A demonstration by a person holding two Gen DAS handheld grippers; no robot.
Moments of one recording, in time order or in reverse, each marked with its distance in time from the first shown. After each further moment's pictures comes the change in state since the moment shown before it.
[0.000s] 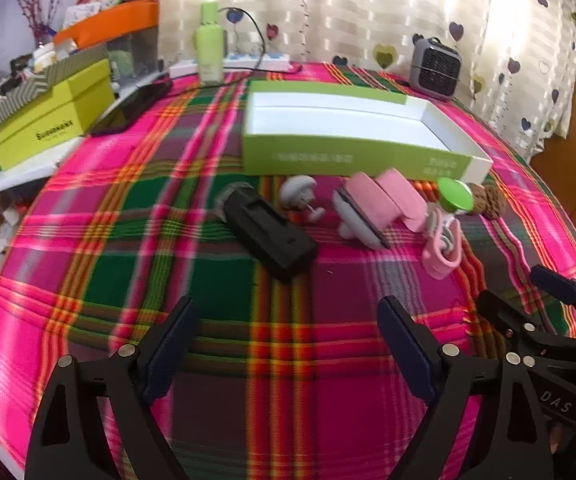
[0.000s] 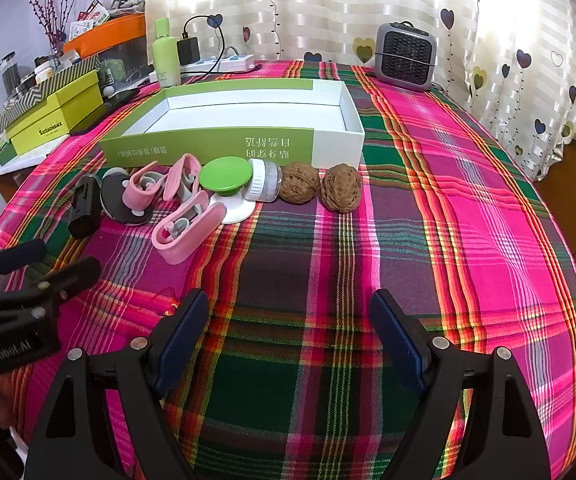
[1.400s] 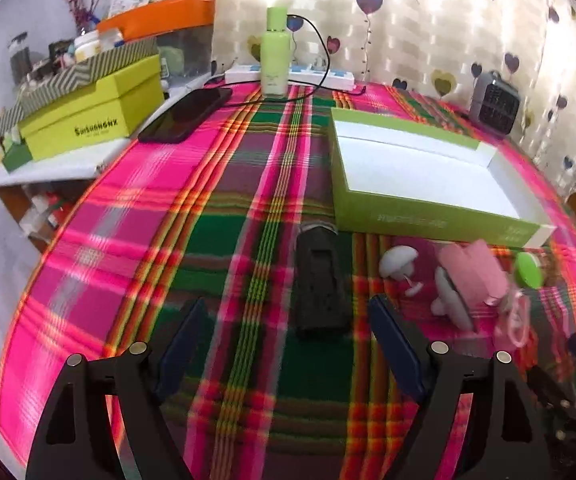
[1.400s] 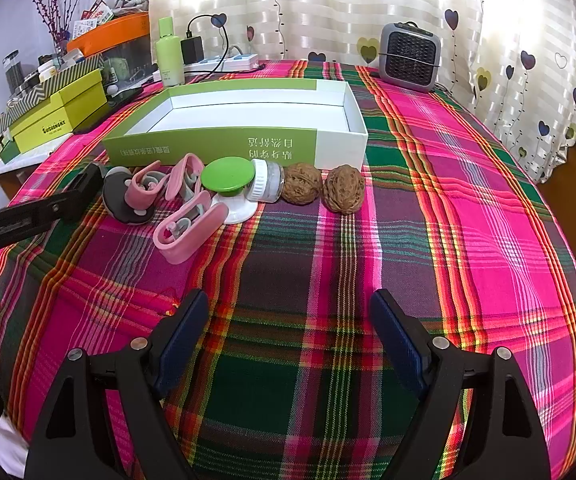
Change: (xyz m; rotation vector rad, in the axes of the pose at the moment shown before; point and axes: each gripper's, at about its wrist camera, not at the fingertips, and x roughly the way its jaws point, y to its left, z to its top) left arm 0.022 0.047 0.037 -0.098 0.000 0.118; right arm -0.001 0.000 0.001 -0.008 0.005 0.012
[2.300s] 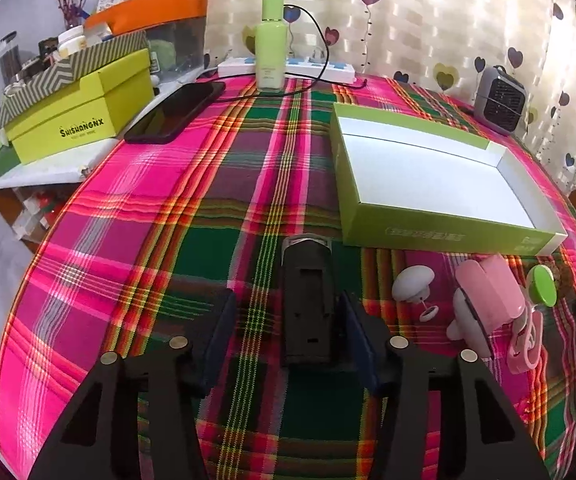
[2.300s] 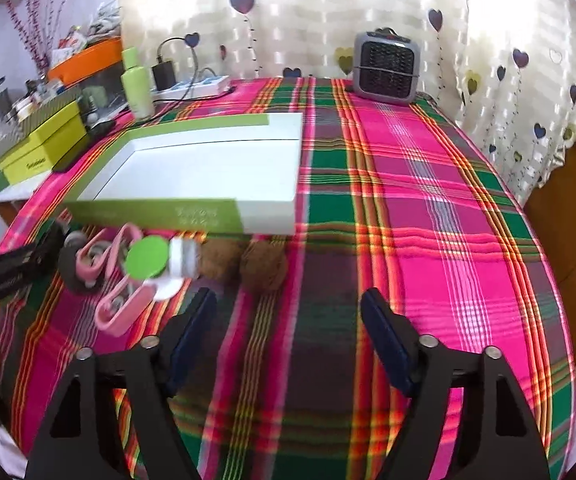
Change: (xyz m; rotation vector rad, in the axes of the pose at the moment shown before) left arm 0.015 0.002 0.010 -0.005 0.017 -0.036; right arm 0.011 -0.052 0.049 0.048 -0.016 0.011
